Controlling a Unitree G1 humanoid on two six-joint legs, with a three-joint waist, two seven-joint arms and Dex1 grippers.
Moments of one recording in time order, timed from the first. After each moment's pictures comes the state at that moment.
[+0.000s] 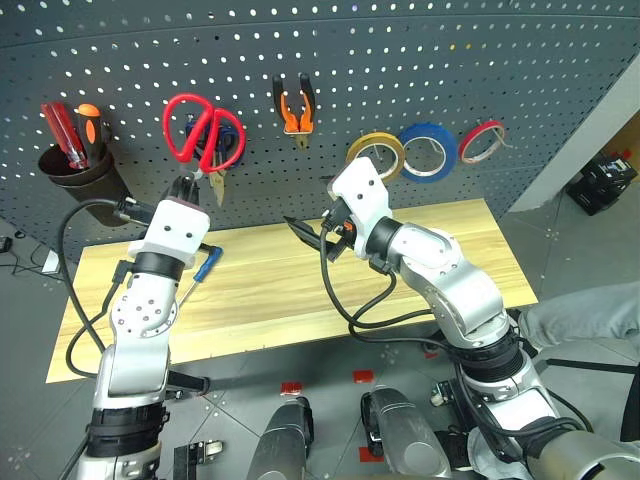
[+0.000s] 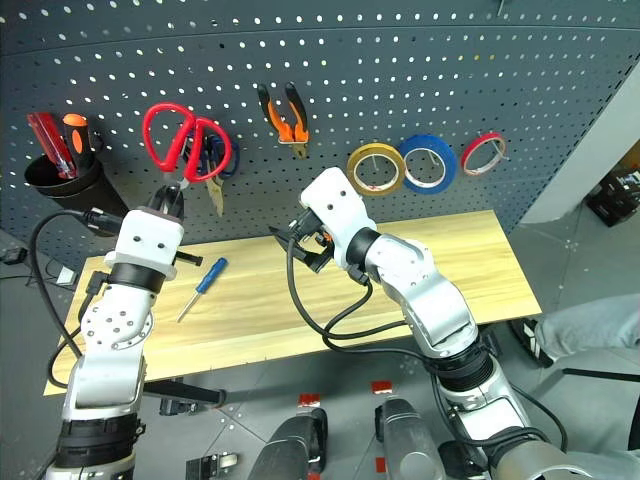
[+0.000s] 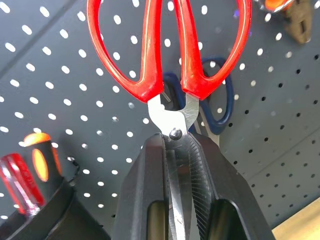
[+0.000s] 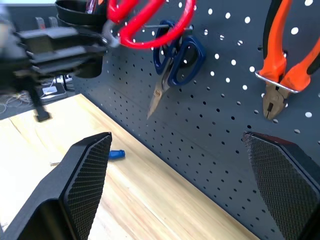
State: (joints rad) left arm -0.22 0.47 0.18 -0.18 0.24 0.05 -0.12; right arm -0.68 -0.12 0.31 -0.30 0.14 0.69 0.41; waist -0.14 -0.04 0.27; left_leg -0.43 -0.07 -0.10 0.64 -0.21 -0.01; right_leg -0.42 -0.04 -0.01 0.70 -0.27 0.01
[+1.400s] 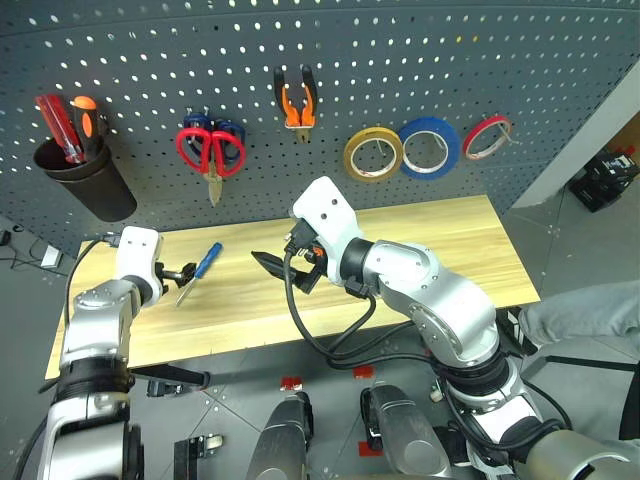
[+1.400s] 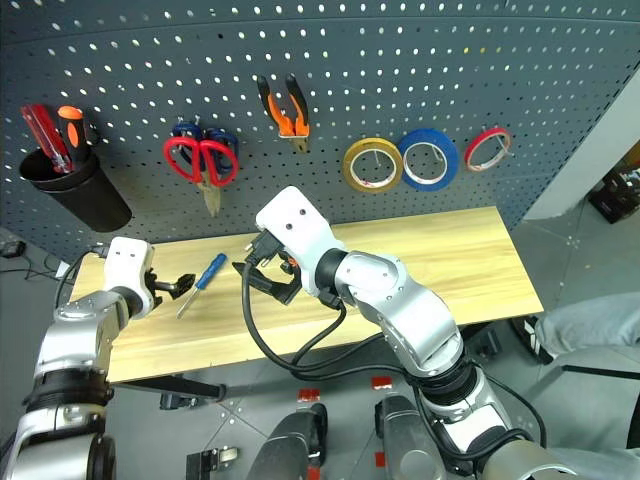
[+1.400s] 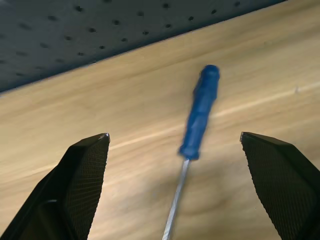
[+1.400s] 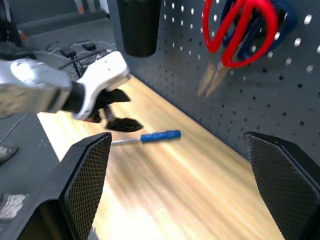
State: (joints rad) left arm -0.50 0.64 0.25 0.58 -0.08 0.46 -0.52; right arm -0.69 -0.02 0.39 -0.48 0.20 1.06 0.37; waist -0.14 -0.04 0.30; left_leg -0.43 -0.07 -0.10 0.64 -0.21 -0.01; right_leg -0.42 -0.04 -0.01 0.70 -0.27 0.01
